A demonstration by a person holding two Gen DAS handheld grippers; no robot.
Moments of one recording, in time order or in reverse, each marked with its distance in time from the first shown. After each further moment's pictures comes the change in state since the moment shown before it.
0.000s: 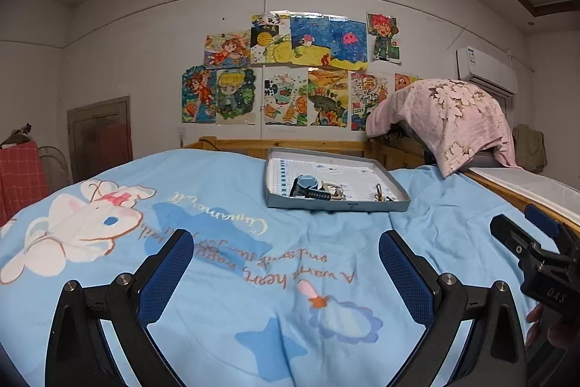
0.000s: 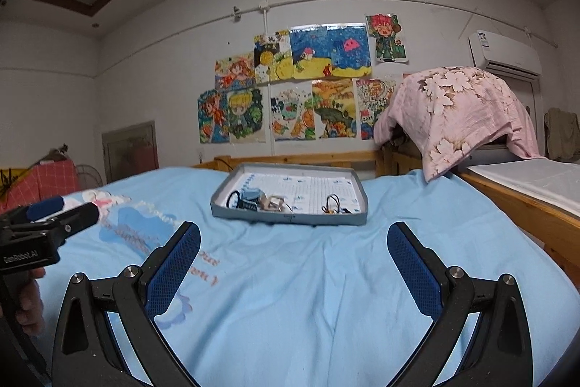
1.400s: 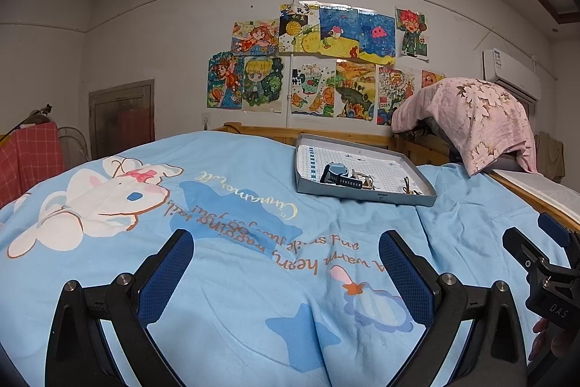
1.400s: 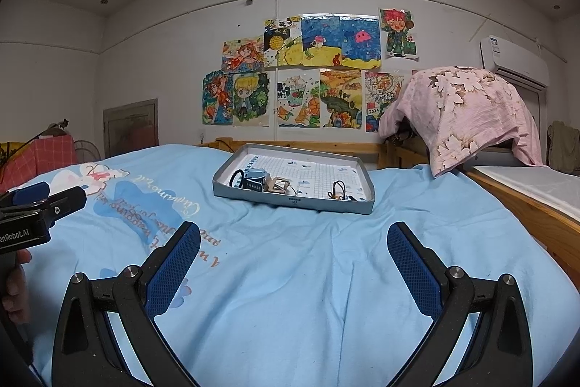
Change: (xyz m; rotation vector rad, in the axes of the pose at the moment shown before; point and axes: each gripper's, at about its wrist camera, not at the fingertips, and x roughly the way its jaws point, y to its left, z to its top) left arm 0.007 0.026 -0.012 -0.057 0.034 0.080; right arm 0.011 0.023 -0.012 -0.070 0.040 0.004
